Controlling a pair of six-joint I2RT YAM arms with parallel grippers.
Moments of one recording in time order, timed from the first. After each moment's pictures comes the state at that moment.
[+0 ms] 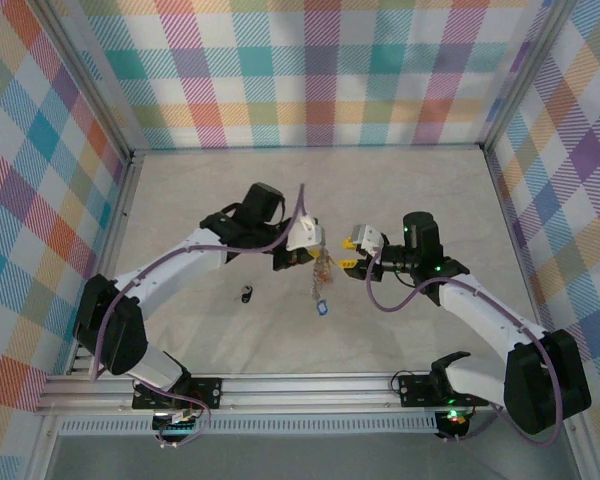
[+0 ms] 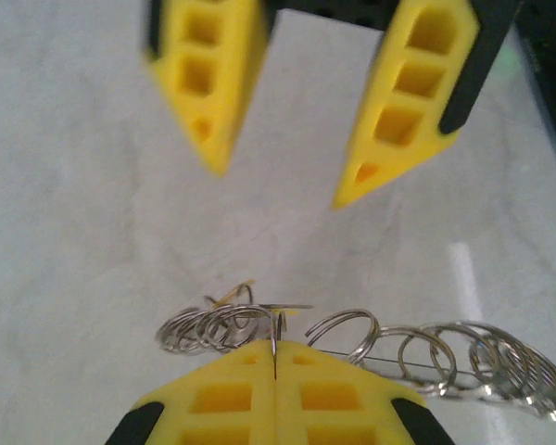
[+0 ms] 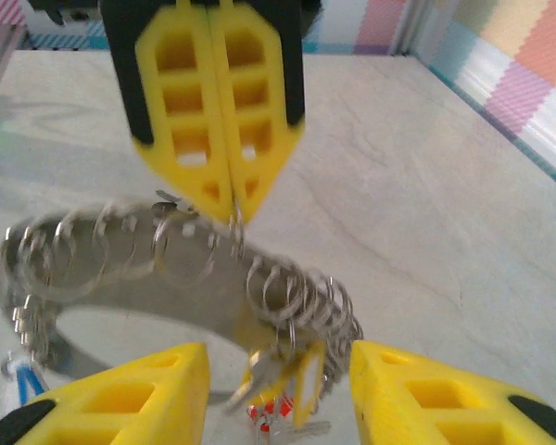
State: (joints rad) left arm -0.61 1.51 1.21 -0.53 0.59 0.72; right arm 0.38 1.15 0.65 -0.01 -0.78 -0.56
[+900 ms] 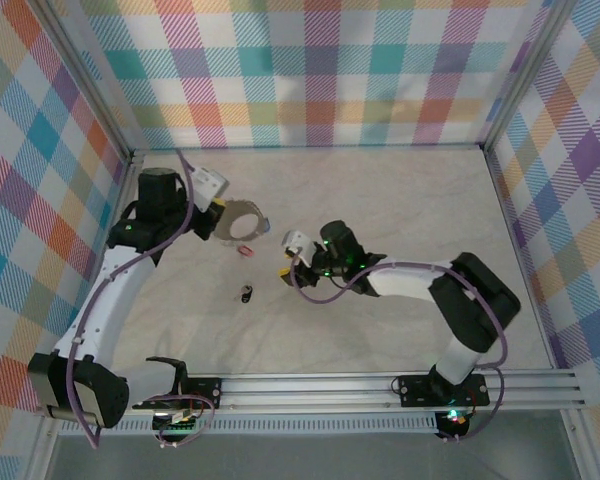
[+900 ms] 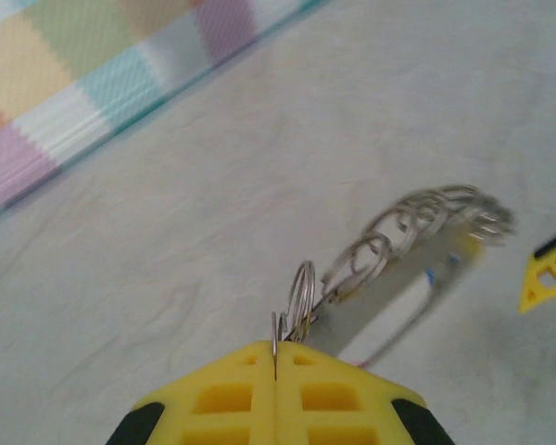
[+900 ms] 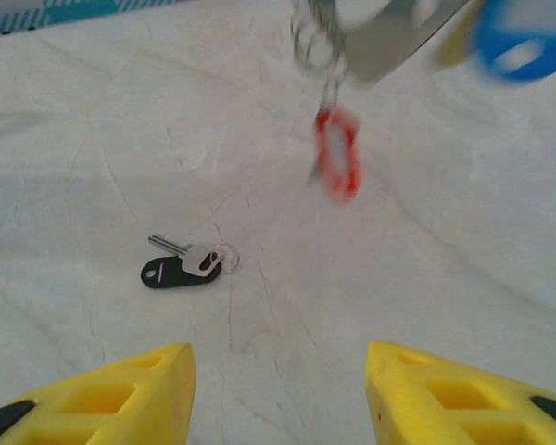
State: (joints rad) left arm -0.12 1.18 1.15 -0.59 0.30 0.41; right arm 0.79 1.71 0.86 0.31 -0.42 -0.23
